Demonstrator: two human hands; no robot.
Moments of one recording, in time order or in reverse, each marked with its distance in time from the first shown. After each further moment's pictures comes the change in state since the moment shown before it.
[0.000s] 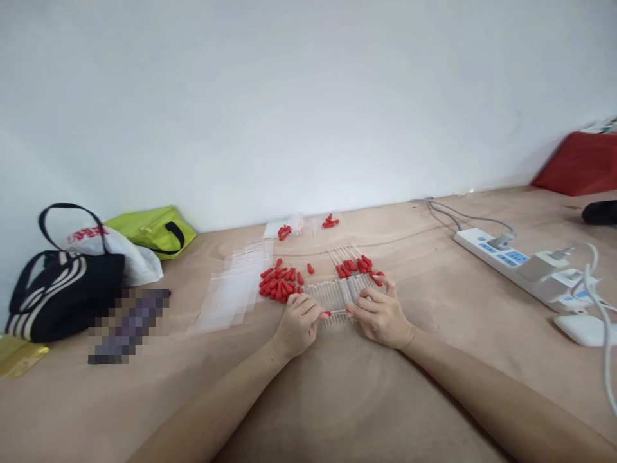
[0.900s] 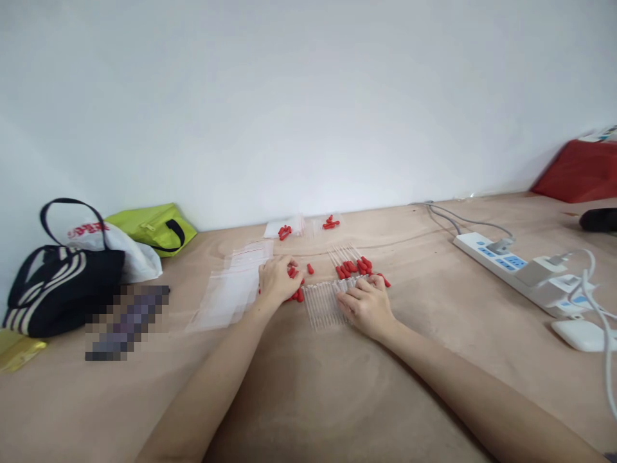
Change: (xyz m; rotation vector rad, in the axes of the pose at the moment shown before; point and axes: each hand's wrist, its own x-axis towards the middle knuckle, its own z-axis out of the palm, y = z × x) left_hand 0.053 -0.049 -0.022 0.219 -0.061 -0.653; right_hand 0.019 -0.003 0.017 -0.108 -0.027 0.117
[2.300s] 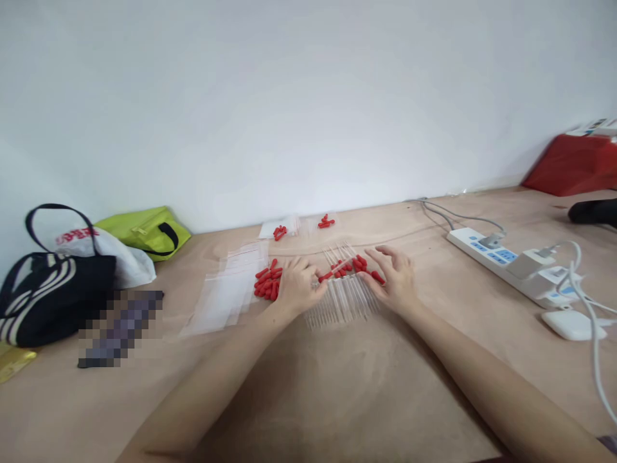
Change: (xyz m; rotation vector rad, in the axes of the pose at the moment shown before) left_hand -0.014 0.042 0.001 -0.040 0.082 0.410; right_hand -0.008 0.053 -0.017 0.028 0.130 0.359
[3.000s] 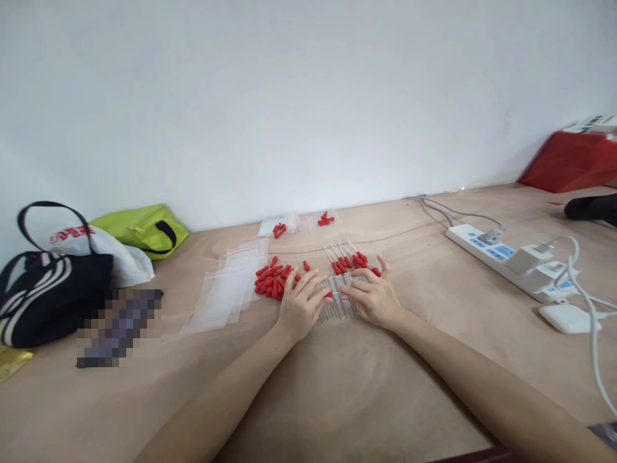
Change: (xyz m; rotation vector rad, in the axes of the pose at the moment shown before) left_hand -0.046 0.001 0.013 -0.002 0.158 0.269; right_hand -0.012 -0.032 0.004 0.073 -0.272 -0.324
